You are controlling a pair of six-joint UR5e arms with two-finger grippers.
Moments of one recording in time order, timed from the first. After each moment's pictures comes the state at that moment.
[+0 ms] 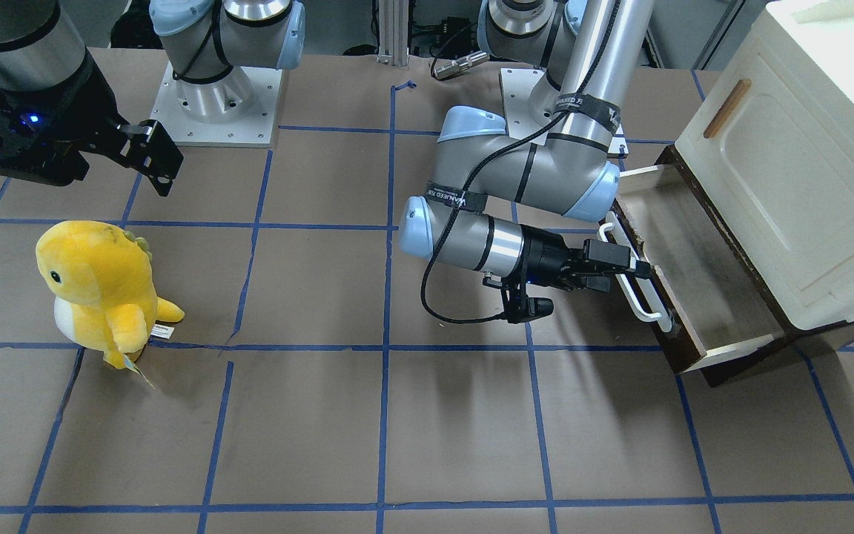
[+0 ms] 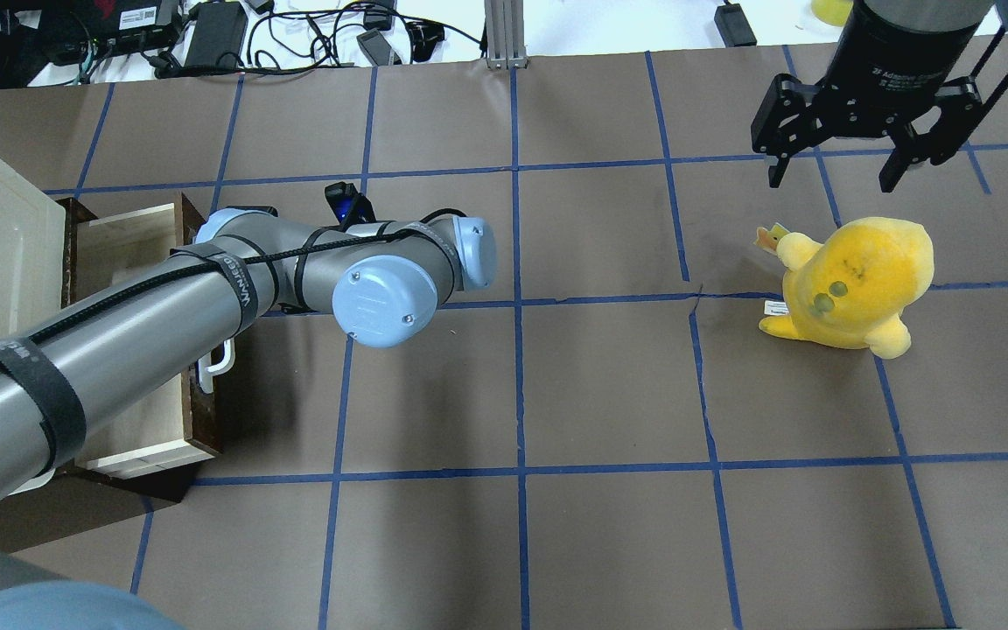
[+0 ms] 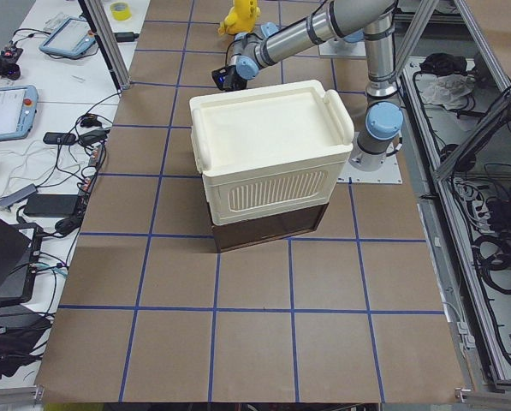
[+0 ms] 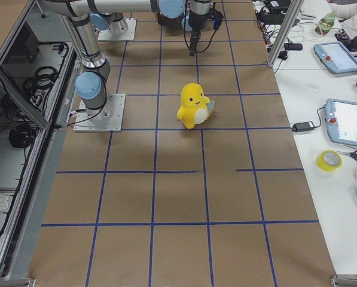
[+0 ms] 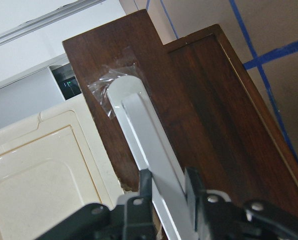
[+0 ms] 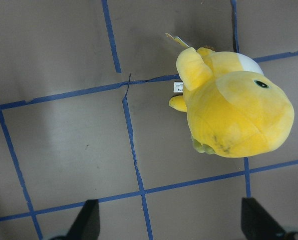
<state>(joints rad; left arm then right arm) -1.89 -1.99 -1.80 -1.59 2.83 -0.48 1.51 -1.53 1.48 -1.44 -1.63 0.11</state>
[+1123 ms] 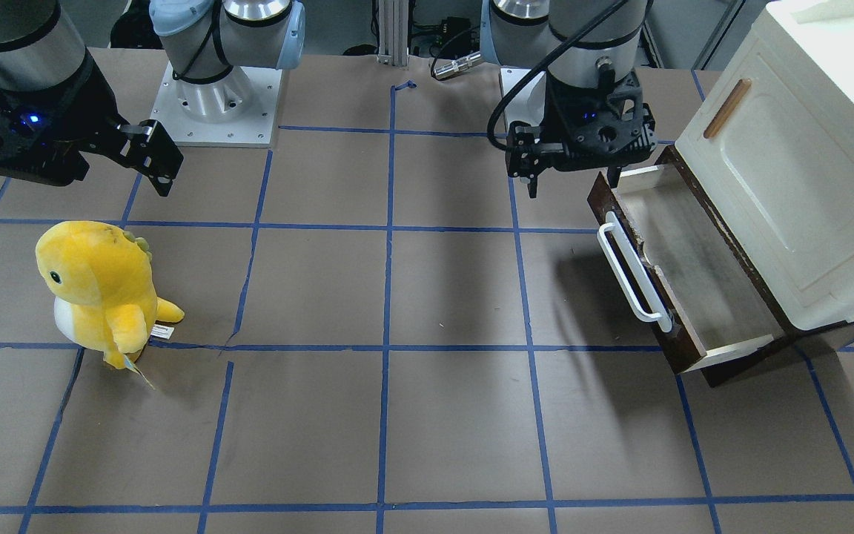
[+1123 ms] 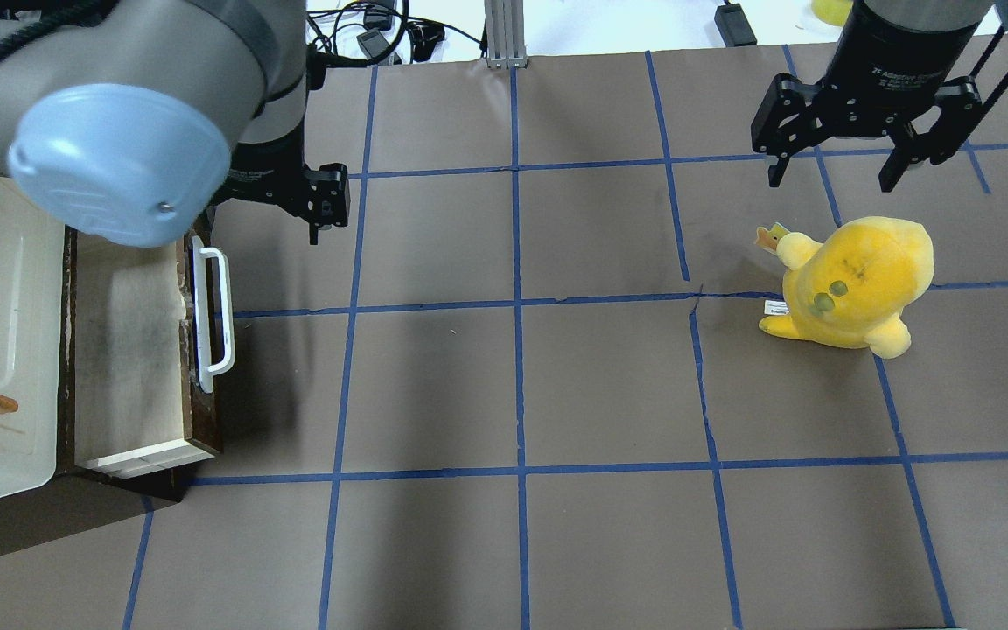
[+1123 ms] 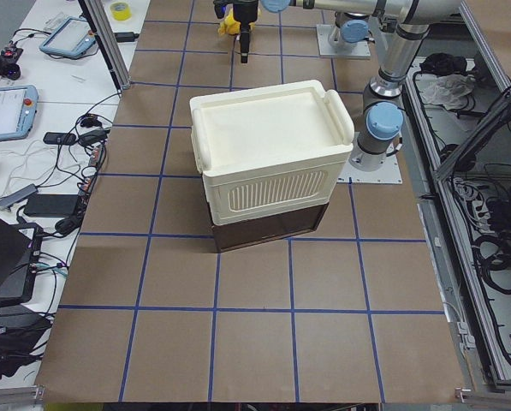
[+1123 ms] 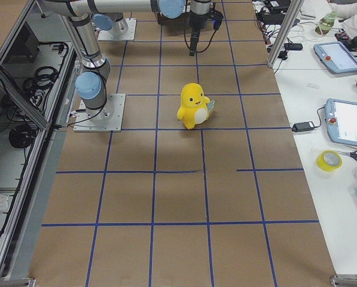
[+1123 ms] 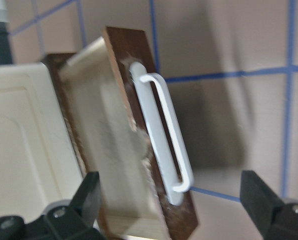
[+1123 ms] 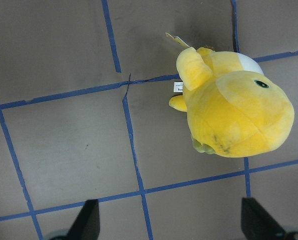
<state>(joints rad) -1.70 -1.56 -1.56 -1.56 1.70 -0.18 1.51 -1.53 1.48 -1.44 -1.63 0.11</state>
